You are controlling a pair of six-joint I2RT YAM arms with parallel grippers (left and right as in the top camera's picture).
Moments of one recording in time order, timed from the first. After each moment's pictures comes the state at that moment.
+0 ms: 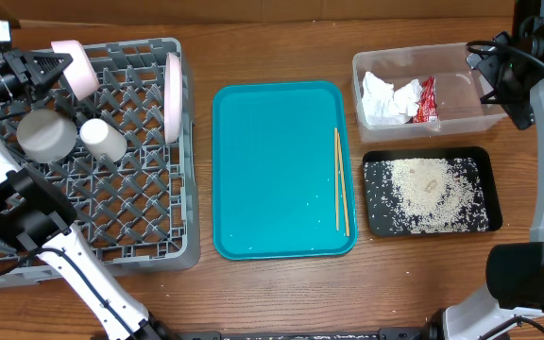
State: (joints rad) left arm 0.62 2.61 2.71 -1.47 1.34 0.16; right arm -0.12 1.81 2.01 -1.34 0.24 0.85
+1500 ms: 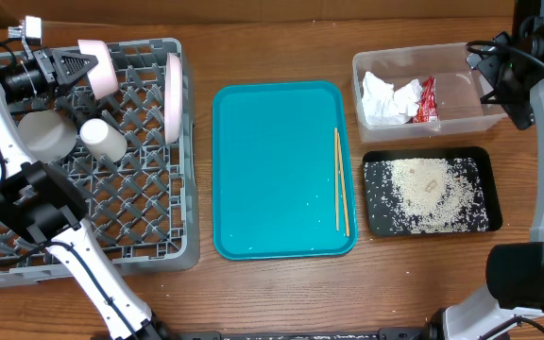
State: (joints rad) left arm 0.55 2.61 2.70 -1.51 1.28 0.32; right arm -0.12 1.81 2.01 -1.34 0.24 0.85
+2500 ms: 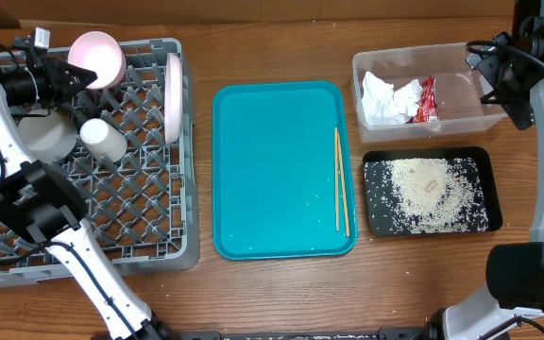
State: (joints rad) left arm 0.55 2.61 2.67 -1.49 1.02 0.29; right arm -0.12 1.81 2.01 -1.34 0.24 0.85
